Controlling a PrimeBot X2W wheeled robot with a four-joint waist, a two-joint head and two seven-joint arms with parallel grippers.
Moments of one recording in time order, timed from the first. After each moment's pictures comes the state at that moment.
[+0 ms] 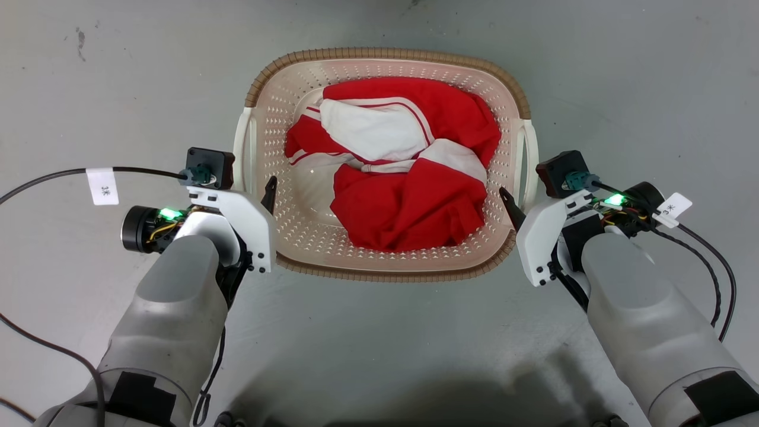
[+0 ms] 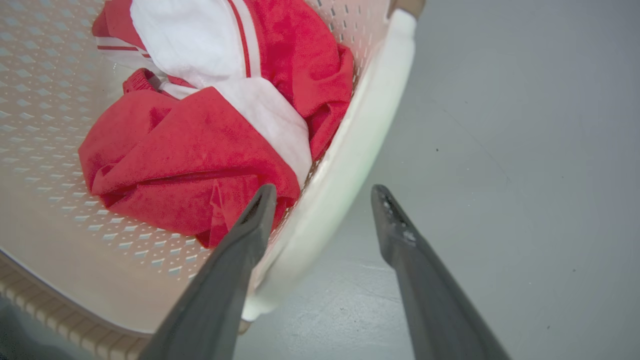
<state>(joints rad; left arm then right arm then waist) -0.93 0.15 -0.34 1.27 -0.32 -0.13 -0.17 -0.89 -0.05 0.31 1.21 -0.01 0.13 -0.16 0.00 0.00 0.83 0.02</state>
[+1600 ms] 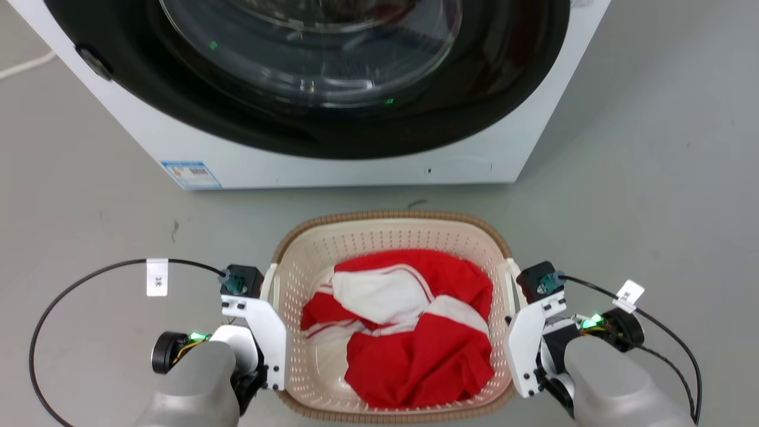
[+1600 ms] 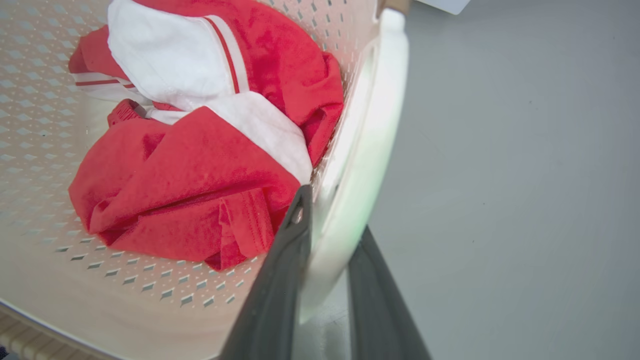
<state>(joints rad) -0.69 0.17 -0.69 1.22 -0.68 -0.13 0.09 -0.68 -0.05 0.63 1.24 0.37 0.13 0.03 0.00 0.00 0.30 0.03</state>
